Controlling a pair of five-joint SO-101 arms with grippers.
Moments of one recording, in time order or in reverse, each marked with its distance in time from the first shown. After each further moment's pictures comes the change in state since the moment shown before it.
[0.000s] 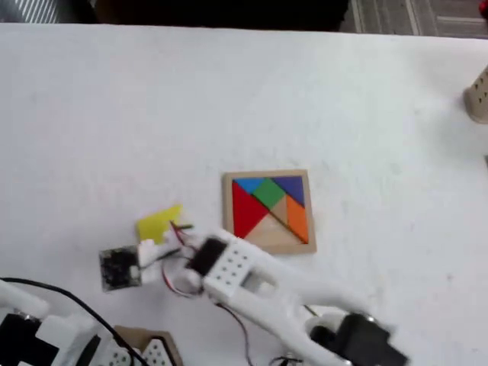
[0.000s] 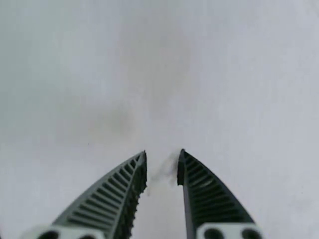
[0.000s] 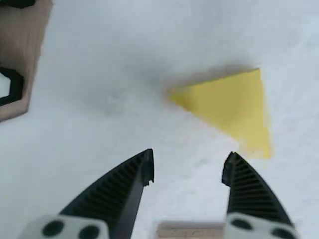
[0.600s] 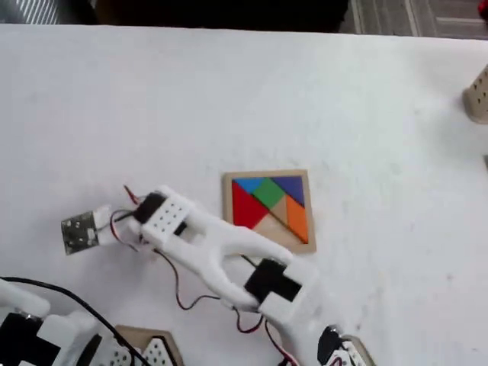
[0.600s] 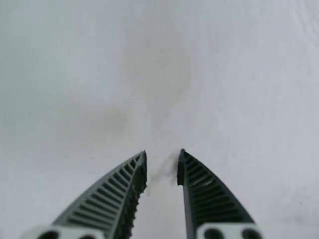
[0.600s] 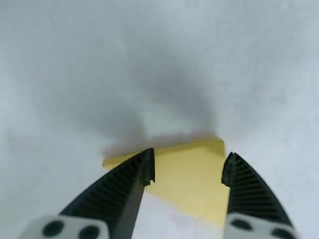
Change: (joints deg) left arm 0.0 0.0 0.0 -3.0 0.4; right arm 4.7 38.2 -40.4 10.5 8.4
